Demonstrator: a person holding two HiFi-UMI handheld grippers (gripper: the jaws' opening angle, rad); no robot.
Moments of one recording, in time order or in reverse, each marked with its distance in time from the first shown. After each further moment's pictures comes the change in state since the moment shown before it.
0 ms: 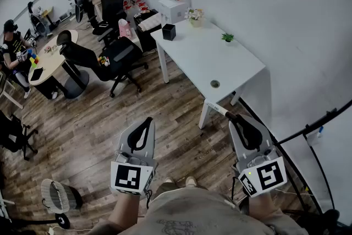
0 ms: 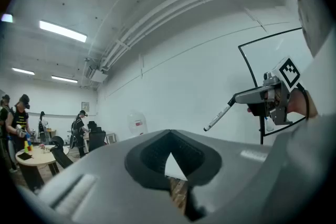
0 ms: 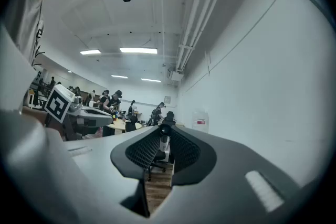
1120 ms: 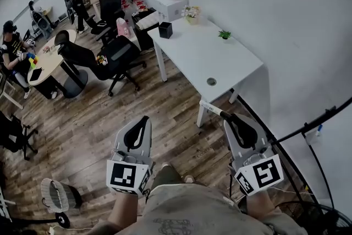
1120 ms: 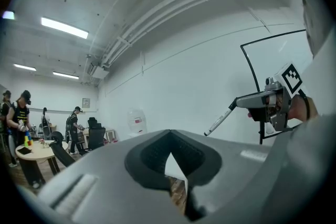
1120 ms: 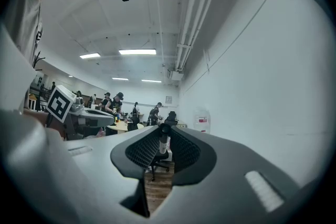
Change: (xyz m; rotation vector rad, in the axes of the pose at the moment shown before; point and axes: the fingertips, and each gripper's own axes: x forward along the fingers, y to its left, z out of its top) left arm 0.006 -0.016 -0.002 -0.035 0.026 0.010; right arm -0.007 -0.011 -0.012 0.034 0.004 0.028
